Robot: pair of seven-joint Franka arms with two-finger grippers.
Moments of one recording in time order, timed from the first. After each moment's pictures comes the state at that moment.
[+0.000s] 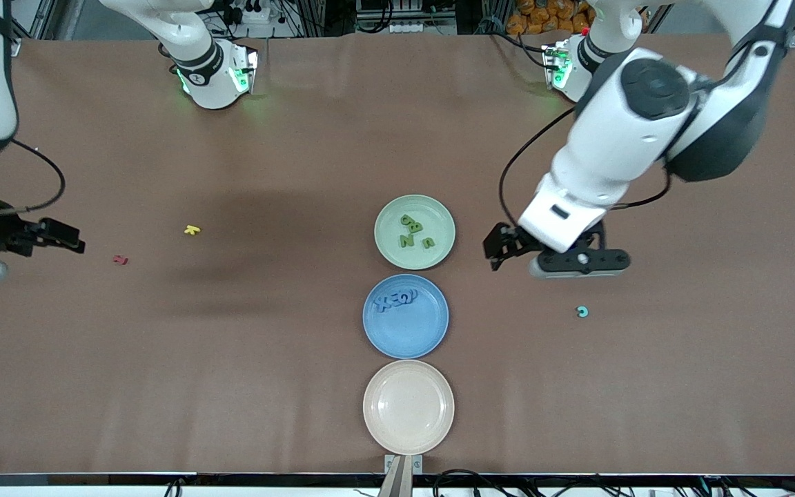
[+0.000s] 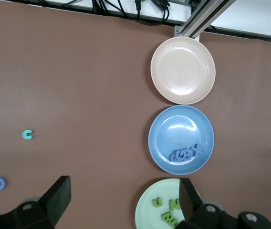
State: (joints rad) left arm 0.07 0.38 -0.66 -1.43 0.20 1.98 -0.65; right arm -0.01 0.16 -0.11 -1.63 0.06 1.77 -0.16
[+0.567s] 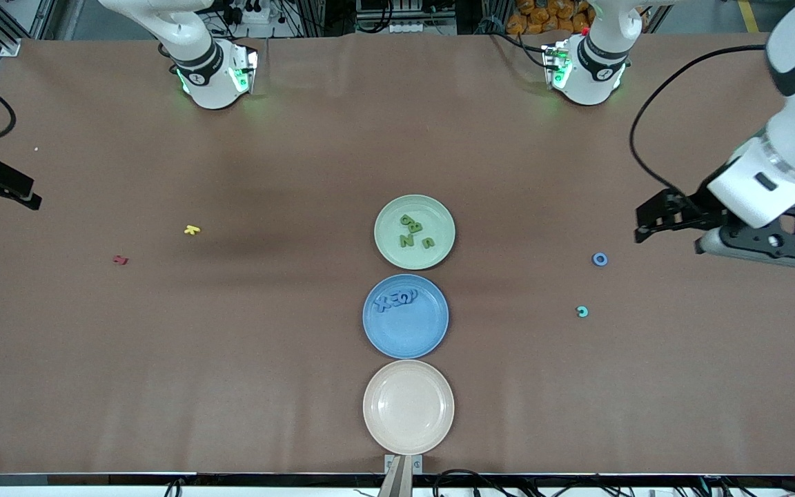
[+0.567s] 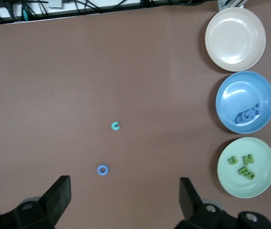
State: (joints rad) left arm 0.02 0.18 -0.22 -1.43 -0.05 1.74 -0.02; right arm 0.02 0.05 -0.11 -1.50 0.02 1.59 -0.05
